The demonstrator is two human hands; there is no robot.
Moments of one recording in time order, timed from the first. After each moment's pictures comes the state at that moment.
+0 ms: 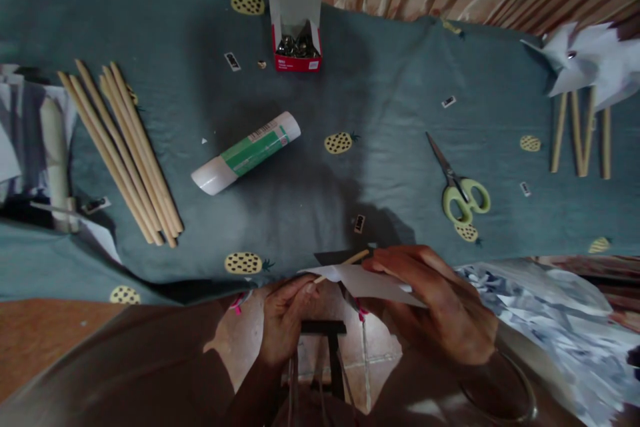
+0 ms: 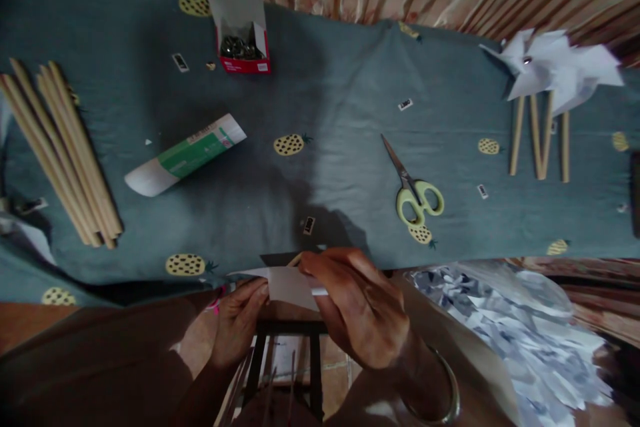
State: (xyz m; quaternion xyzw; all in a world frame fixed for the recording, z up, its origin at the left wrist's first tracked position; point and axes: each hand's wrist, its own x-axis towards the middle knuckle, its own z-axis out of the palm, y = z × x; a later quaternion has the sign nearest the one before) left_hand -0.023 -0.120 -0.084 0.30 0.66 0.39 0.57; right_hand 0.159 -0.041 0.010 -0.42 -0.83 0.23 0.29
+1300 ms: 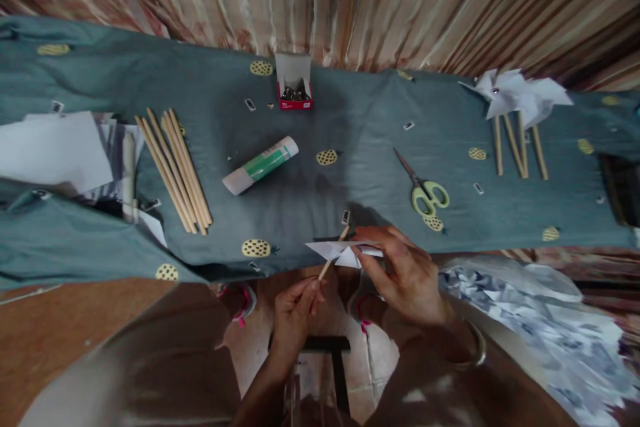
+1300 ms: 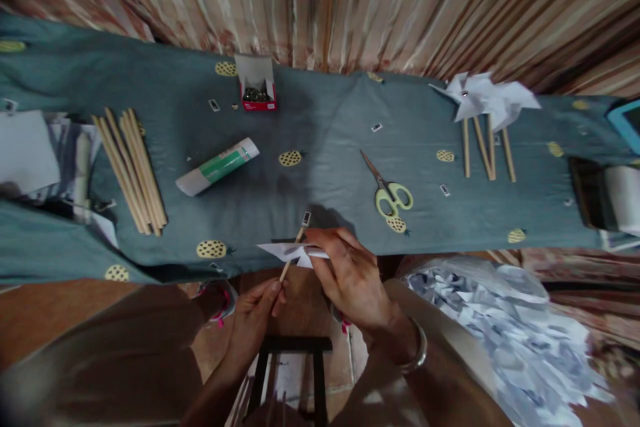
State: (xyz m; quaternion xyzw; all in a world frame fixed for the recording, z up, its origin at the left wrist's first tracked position) left_hand -0.011 -0.124 -0.066 0.25 0.63 0.39 0.62; right_hand 0.154 -0.038 0.007 -0.43 -0.83 0.15 0.32
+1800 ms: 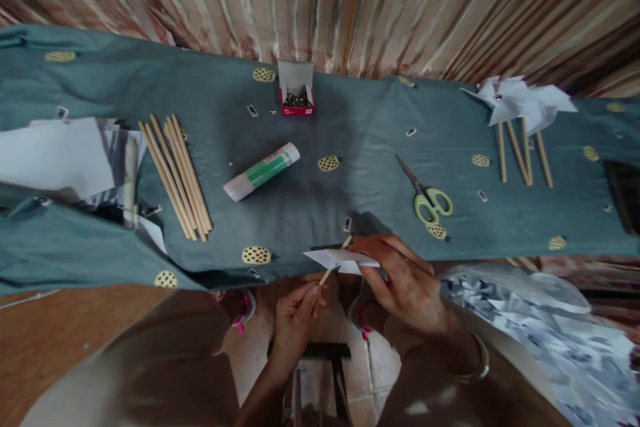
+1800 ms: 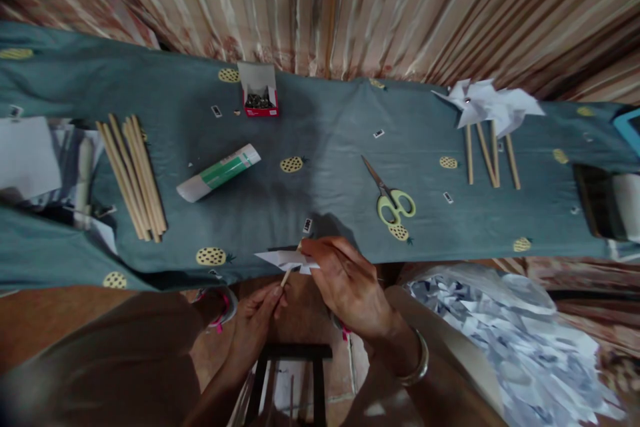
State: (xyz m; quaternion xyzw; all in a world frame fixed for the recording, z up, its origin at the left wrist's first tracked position) left_hand -0.009 -0.121 -0.072 0.22 0.63 0.40 0.62; right_hand 0.153 -0.035 0.011 -0.39 -0.86 0.12 0.31
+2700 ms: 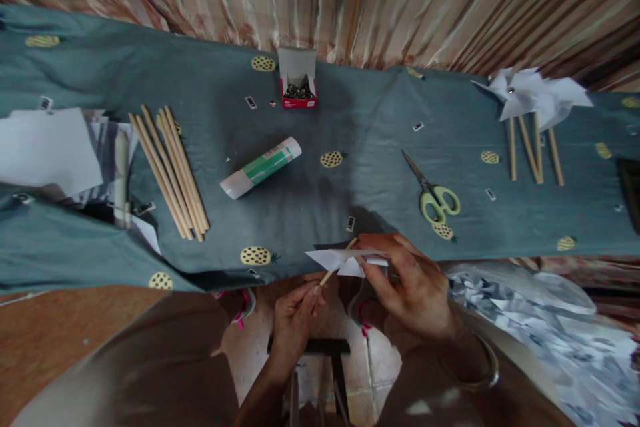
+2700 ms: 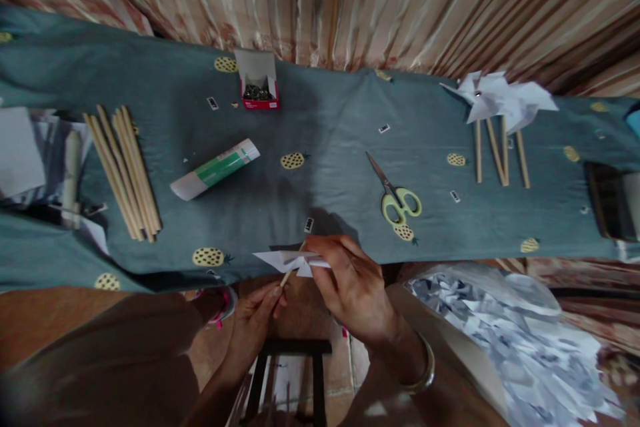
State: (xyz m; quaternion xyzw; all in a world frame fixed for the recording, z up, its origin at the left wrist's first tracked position) left_hand -0.011 -0.120 -0.072 0.22 0.64 0.39 0.62; right_hand 0.149 -0.036 0.008 -0.44 -0.82 0.17 0.33
